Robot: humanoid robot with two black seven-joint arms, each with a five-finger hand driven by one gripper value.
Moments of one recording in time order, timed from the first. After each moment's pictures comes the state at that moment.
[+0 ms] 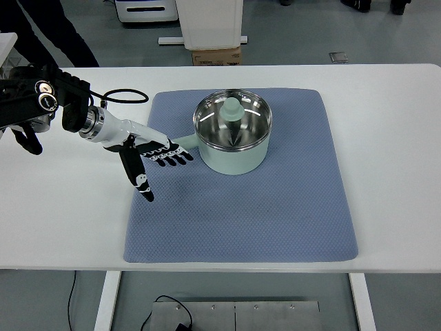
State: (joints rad) left arm -1.48 0.59 0.26 -1.17 0.59 -0.61 0.07; right arm 0.01 0.00 0.54 0.16 -0.29 -0.09 -0.05
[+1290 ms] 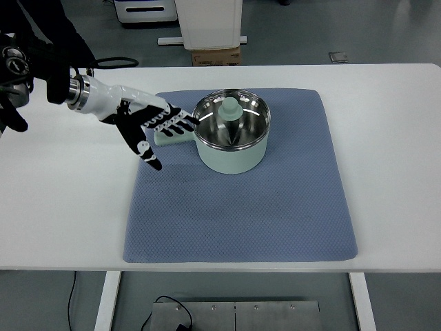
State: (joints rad) left arm -1.61 0.66 0.22 -1.22 0.34 -0.61 0.06; right arm 0.01 0.00 0.54 0.16 -0.29 -0.09 -0.05
